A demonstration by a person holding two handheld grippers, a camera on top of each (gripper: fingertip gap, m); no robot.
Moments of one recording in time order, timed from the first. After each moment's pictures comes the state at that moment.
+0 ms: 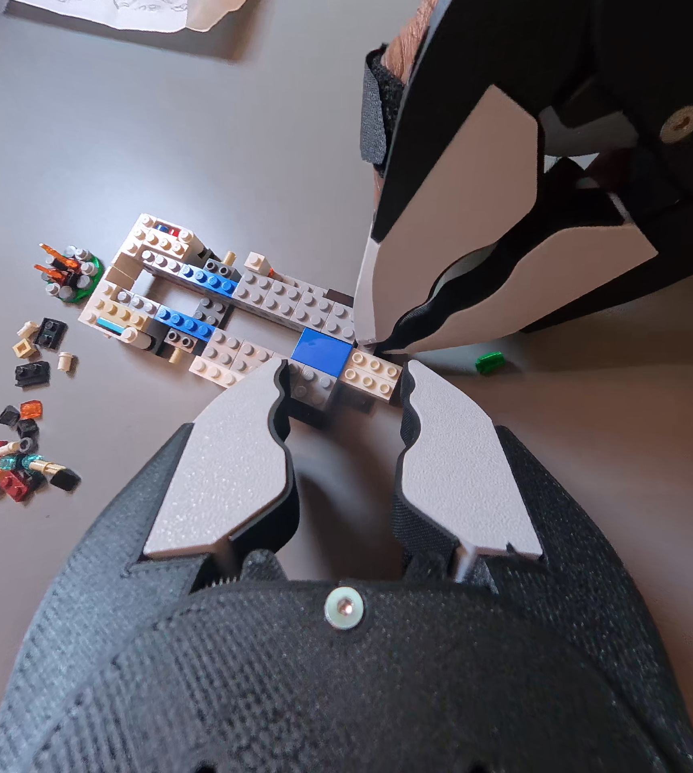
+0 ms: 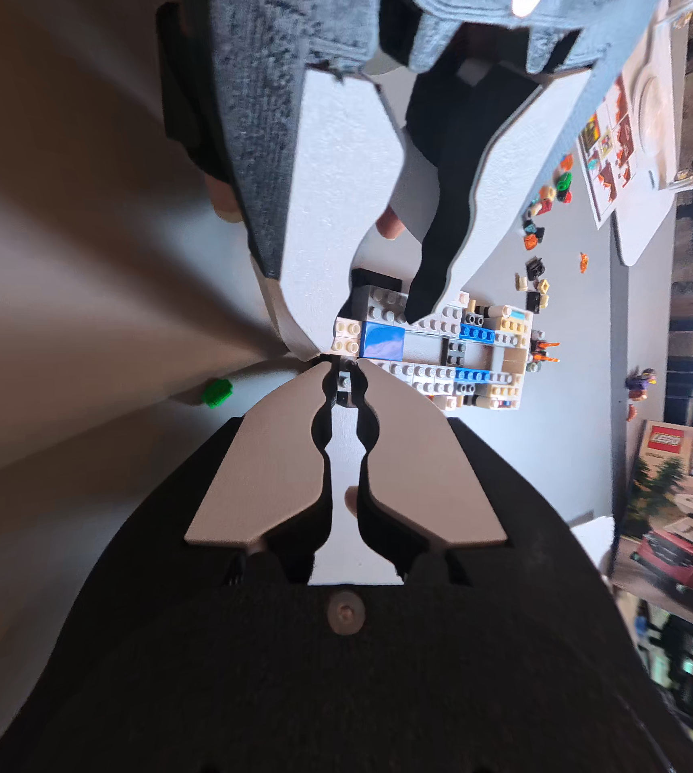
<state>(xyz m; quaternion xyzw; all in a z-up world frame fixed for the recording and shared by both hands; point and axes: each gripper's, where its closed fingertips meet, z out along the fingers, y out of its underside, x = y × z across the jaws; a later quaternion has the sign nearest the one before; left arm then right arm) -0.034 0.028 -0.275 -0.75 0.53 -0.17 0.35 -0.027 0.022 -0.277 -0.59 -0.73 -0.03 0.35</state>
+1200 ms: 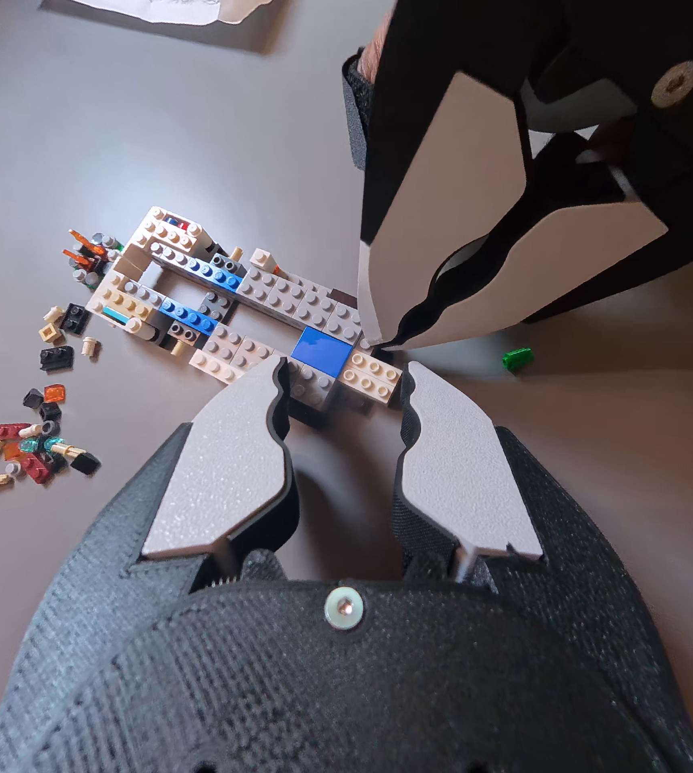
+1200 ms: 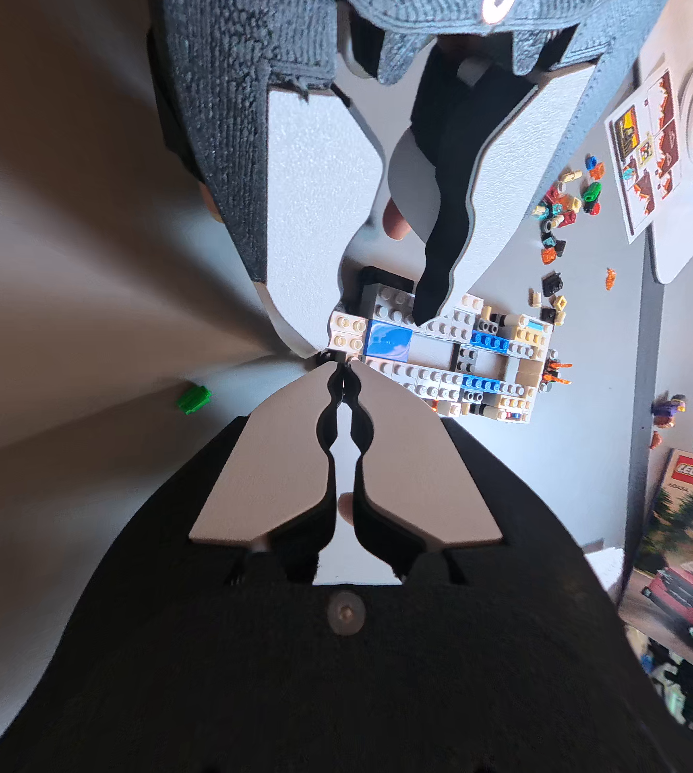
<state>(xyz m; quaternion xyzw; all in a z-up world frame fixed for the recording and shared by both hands) -0.042 0.037 -0.277 -0.76 0.52 -0.16 0.36 -0.033 0.029 -0.277 -0.58 -0.75 -0.02 0.31</state>
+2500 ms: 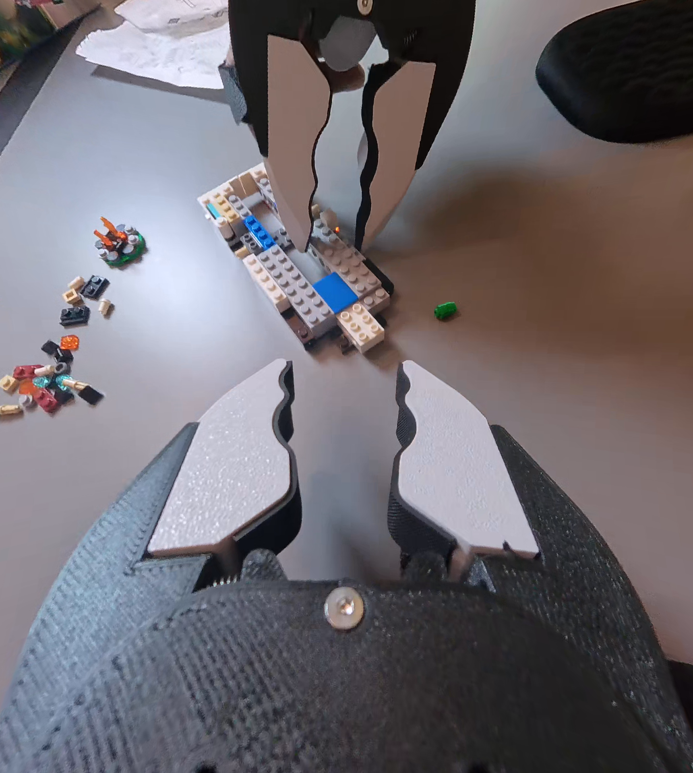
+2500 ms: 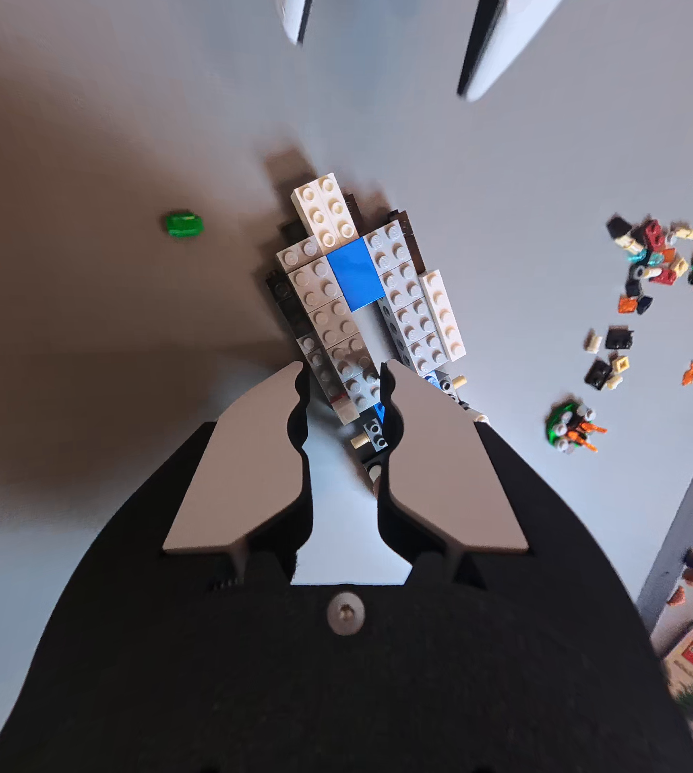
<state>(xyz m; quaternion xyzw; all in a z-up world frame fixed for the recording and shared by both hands) -0.073 -0.002 -0.251 -0.74 0.50 -0.21 0.41 0.001 0.047 -0.282 -0.44 -0.87 0.07 0.20</state>
